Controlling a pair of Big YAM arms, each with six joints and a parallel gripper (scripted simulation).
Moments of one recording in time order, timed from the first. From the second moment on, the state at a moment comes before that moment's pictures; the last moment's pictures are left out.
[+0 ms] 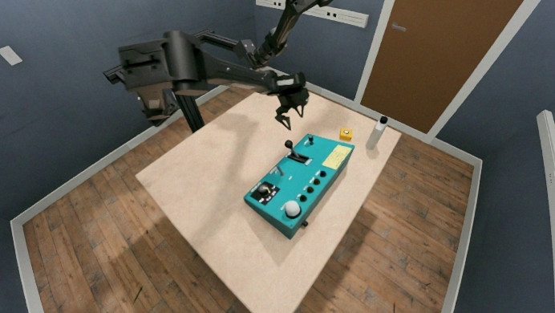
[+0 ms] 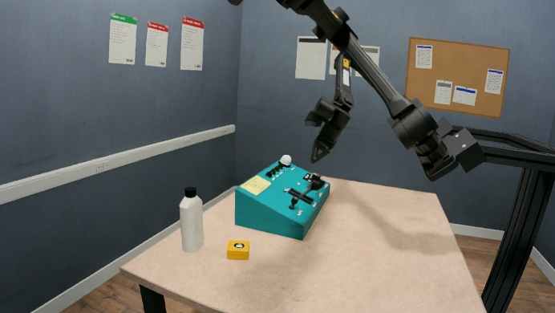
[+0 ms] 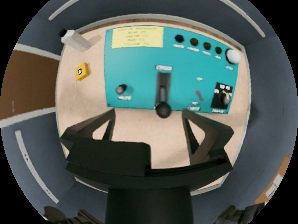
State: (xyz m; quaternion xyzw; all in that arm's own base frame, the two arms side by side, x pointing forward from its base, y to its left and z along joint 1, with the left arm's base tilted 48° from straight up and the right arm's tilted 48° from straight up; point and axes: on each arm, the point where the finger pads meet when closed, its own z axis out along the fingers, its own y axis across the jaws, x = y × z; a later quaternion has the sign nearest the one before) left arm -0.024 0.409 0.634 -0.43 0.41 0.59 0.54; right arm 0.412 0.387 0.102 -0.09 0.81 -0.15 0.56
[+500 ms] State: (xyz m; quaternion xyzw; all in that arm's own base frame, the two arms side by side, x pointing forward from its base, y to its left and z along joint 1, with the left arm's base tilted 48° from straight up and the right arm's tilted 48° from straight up) left arm -0.024 0.409 0.634 -0.43 0.41 0.59 0.54; right arm 0.433 0.456 0.062 -0.06 0.84 -0.17 0.51
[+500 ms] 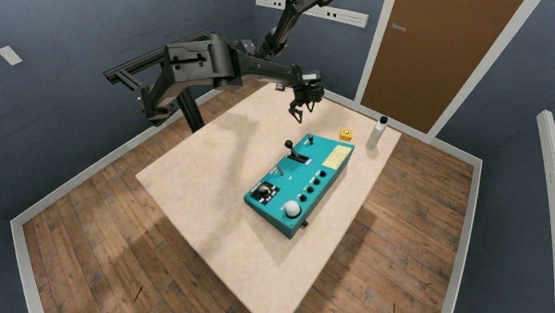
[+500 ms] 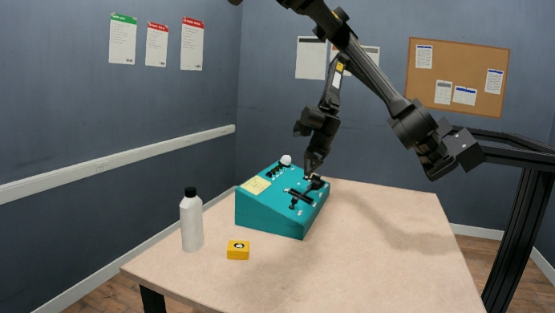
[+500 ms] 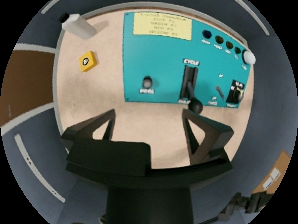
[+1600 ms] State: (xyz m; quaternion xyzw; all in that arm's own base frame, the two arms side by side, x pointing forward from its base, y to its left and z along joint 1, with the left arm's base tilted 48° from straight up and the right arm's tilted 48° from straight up) left arm -0.024 0.409 0.634 -0.43 0.41 0.59 0.54; right arm 0.430 0.459 0.067 -0.04 0.84 -0.16 0.51
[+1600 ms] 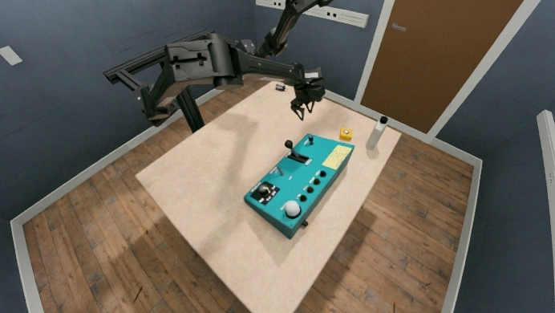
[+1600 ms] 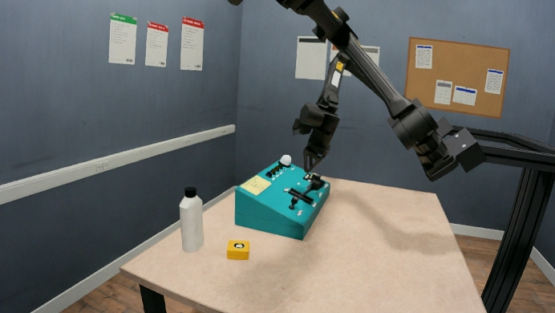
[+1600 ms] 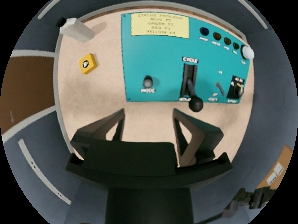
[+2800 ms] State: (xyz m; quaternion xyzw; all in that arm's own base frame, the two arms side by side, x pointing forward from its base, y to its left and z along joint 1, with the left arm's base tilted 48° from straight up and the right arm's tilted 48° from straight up) left arm -0.024 0.409 0.634 -0.43 0.41 0.59 0.54; right arm 0.429 0.460 0.066 -0.04 0.84 -0.16 0.51
